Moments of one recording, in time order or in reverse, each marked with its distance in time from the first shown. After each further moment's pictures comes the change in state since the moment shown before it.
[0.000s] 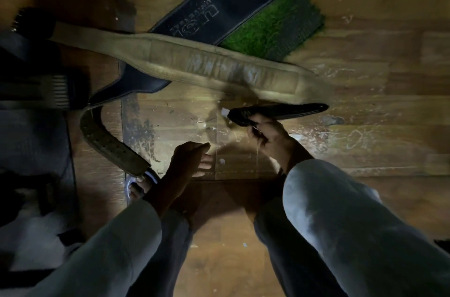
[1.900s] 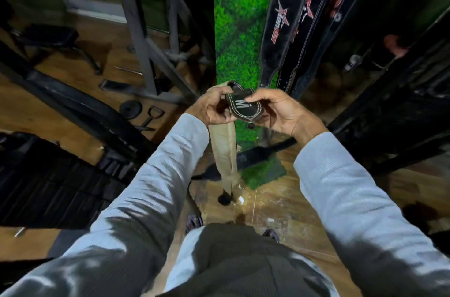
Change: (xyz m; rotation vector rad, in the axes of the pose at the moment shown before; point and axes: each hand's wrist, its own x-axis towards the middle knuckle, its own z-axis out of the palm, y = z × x) left_hand -0.751 0.284 -0.177 -0.462 -0.209 0.535; right_hand -0.899 -0.146 0.074 -0.786 -0.959 -0.601
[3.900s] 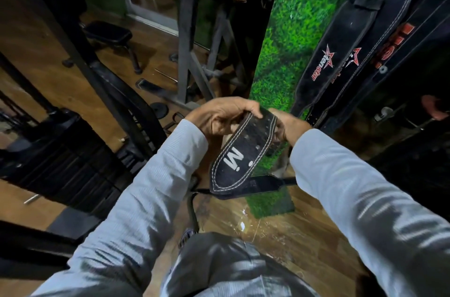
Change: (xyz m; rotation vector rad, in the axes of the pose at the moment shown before) left_hand -0.074 0.029 -0.041 0.246 -0.247 0.067; right_hand 0.084 -0.014 0.038 -0.334 0.286 0.304
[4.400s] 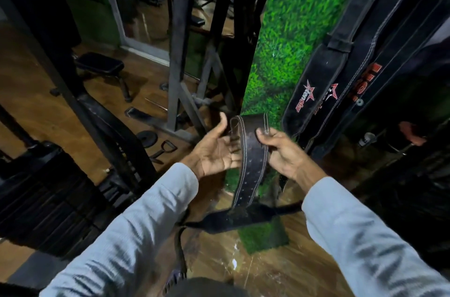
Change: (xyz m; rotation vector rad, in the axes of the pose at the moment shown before) left_hand 0.033 -0.027 -0.016 -0.594 -0.112 0.187; right_hand -0.019 0.005 -0.032 0.398 -0.279 -0.493
